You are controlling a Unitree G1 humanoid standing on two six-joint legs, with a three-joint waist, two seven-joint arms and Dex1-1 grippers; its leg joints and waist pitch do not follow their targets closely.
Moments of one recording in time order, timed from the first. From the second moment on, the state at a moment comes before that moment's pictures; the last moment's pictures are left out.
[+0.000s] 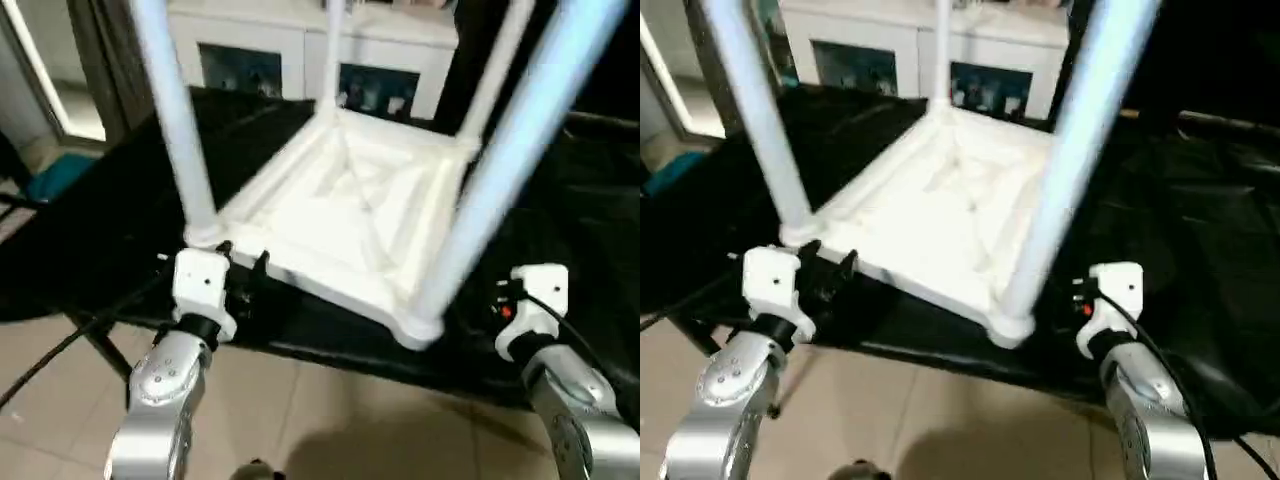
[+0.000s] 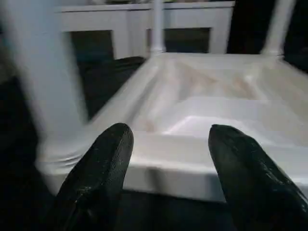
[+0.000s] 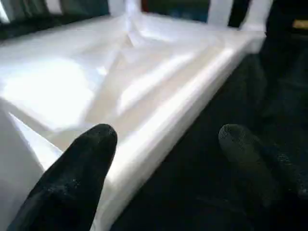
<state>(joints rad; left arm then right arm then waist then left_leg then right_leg) 0.01 0.09 0.02 -0.21 -0.01 0.18 -0.23 0.01 -0.23 -0.14 -0.13 0.23 0.32 0.29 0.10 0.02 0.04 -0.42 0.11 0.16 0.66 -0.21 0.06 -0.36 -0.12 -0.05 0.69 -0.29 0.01</state>
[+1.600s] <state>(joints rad) -0.03 0.20 -0.07 -0.13 -0.08 0.22 -0.41 -0.27 -0.33 0.02 0.16 0.36 0.34 0.75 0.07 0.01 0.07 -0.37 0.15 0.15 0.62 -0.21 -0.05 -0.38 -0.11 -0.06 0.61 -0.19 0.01</state>
